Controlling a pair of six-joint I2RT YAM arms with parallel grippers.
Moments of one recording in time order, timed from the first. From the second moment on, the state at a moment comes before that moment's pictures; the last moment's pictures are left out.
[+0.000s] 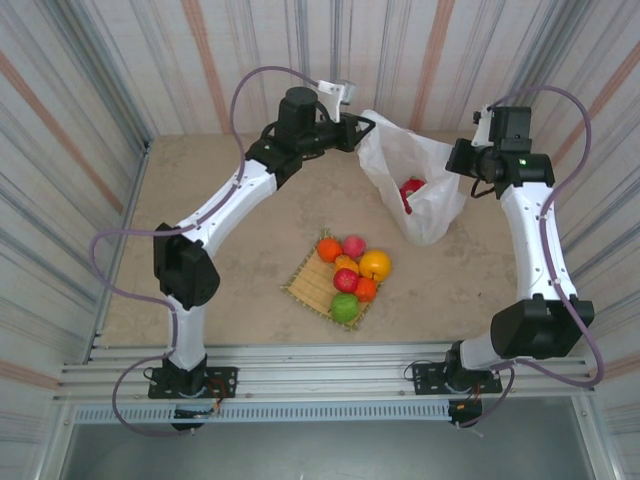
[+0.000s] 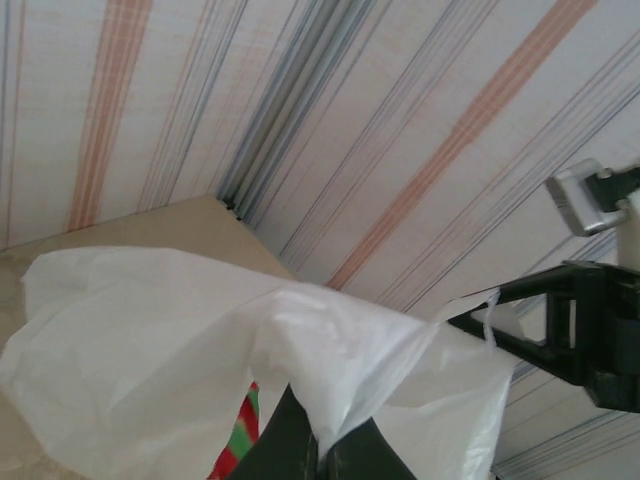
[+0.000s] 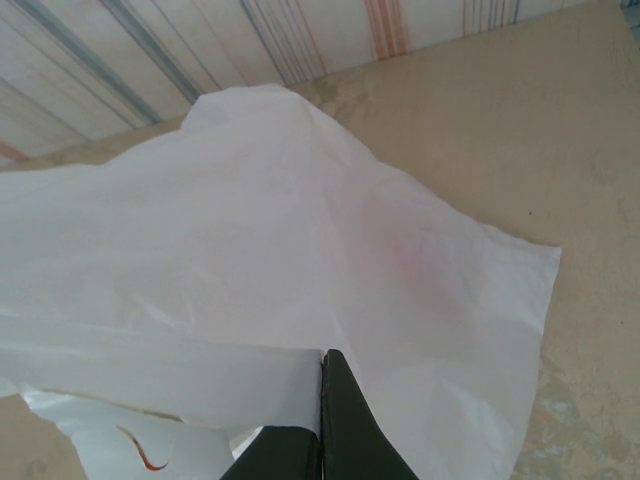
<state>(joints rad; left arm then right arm) -0.60 1.99 2.01 -0.19 0.44 -0.43 -0.03 1.45 1.61 -0.86 -0.17 0.23</state>
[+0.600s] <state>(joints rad) -0.53 1.99 1.88 -0.22 0.39 -0.38 0.06 1.45 1.64 -0.92 -0.18 0.21</state>
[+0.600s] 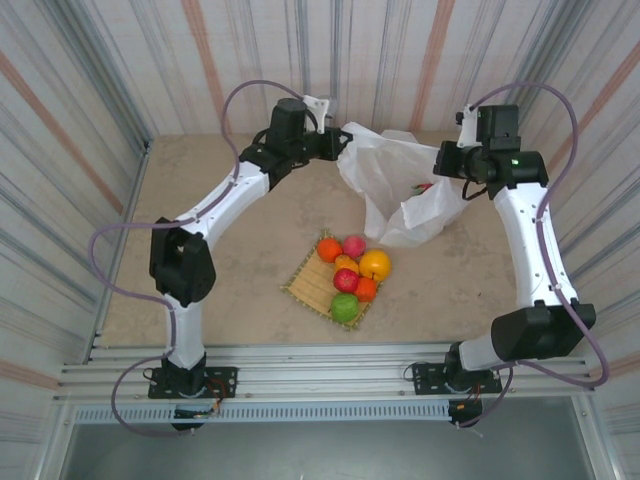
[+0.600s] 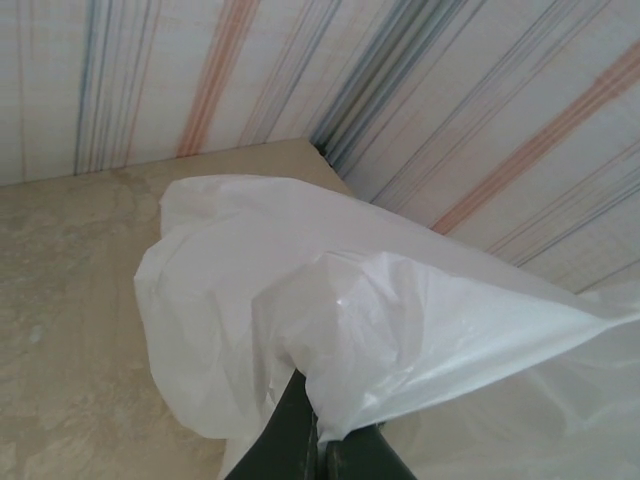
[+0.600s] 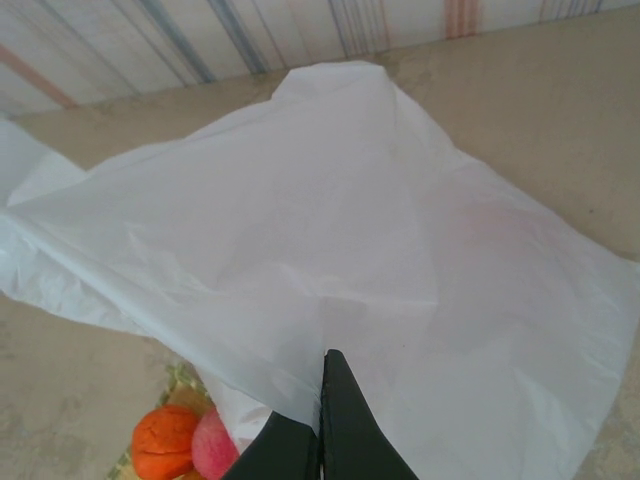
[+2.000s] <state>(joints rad) -0.97 1.40 0.93 -0.37 0.03 -0.49 0.09 1.54 1.58 -0.84 -0.19 0.21</state>
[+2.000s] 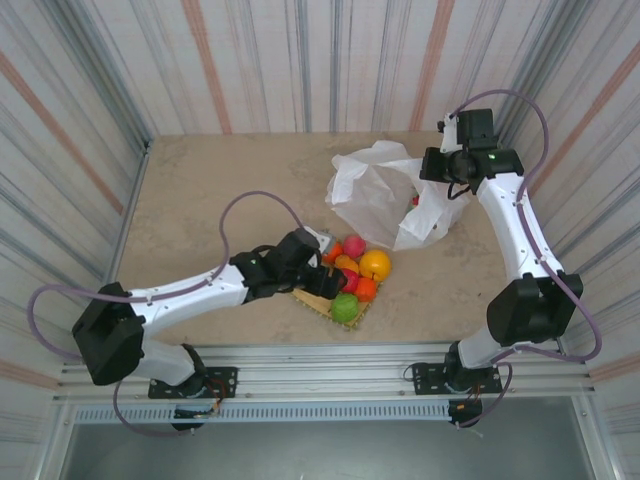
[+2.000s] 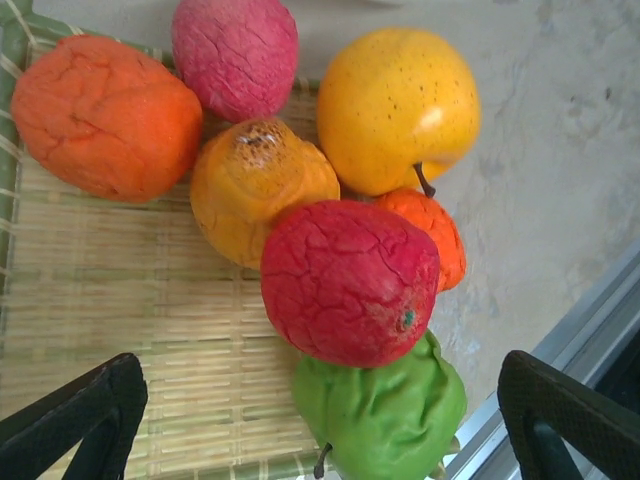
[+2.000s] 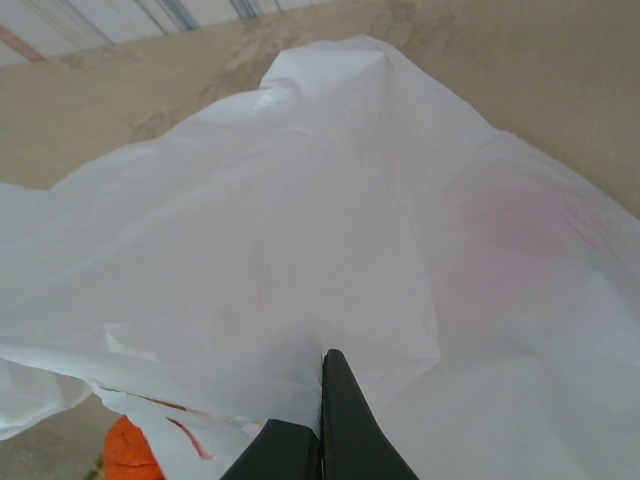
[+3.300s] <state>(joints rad) -1.12 1.72 1.19 -0.51 -0.25 -0.42 0.09 1.52 1.54 -0.83 -0.21 0.21</state>
